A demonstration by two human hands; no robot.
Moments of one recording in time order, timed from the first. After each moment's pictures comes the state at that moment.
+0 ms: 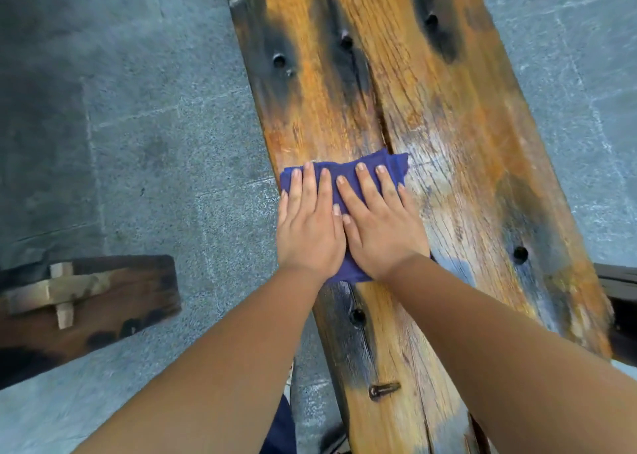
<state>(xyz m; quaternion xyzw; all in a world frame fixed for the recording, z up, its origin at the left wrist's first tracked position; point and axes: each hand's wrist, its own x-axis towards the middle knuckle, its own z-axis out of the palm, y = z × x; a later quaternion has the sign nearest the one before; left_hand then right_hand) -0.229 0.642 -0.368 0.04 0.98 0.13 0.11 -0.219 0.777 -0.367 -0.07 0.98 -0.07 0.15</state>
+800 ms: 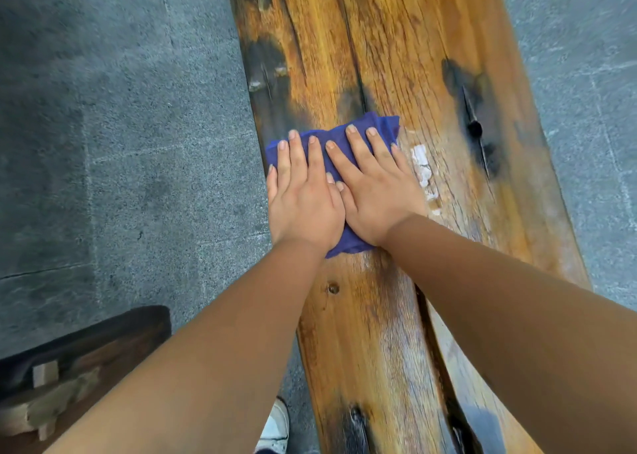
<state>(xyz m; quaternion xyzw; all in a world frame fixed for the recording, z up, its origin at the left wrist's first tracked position) -0.443 0.637 -0.372 -0.04 0.99 0.12 0.07 -0.454 0.763 -0.366 -0.13 0.98 -0.09 0.13</state>
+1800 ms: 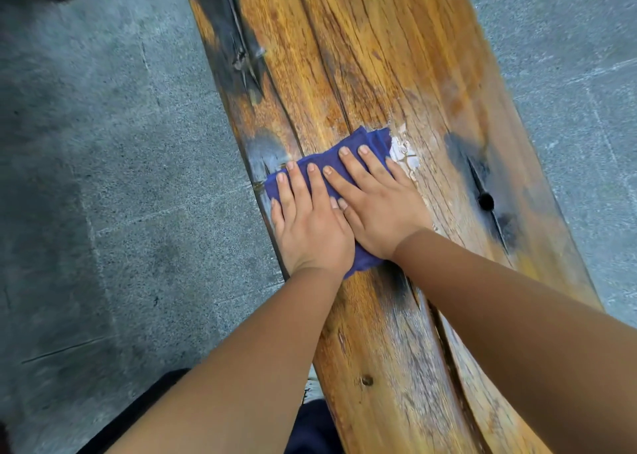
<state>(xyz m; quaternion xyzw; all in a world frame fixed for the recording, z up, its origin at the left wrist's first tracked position) -0.541 0.636 -0.374 -0.05 0.99 0.11 0.08 -0.560 0.761 -0.367 -0.13 0.98 -0.09 0.14</state>
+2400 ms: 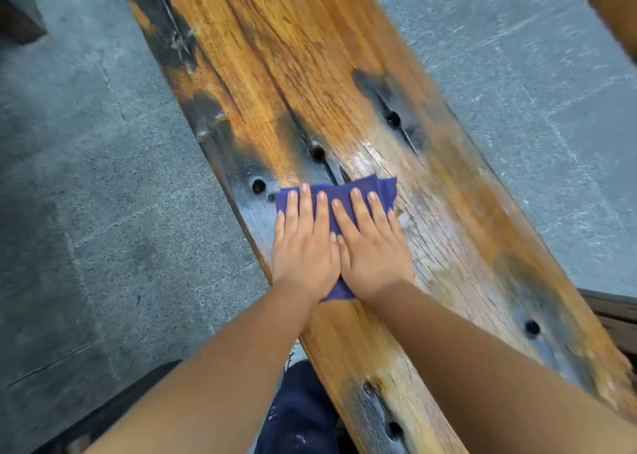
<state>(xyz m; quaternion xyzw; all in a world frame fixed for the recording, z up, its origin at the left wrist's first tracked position) -0.390 0.651 -0.358 0.19 0.97 0.06 0.17 -0.343 0.770 -0.361 0.08 0.97 -0.13 0.16</state>
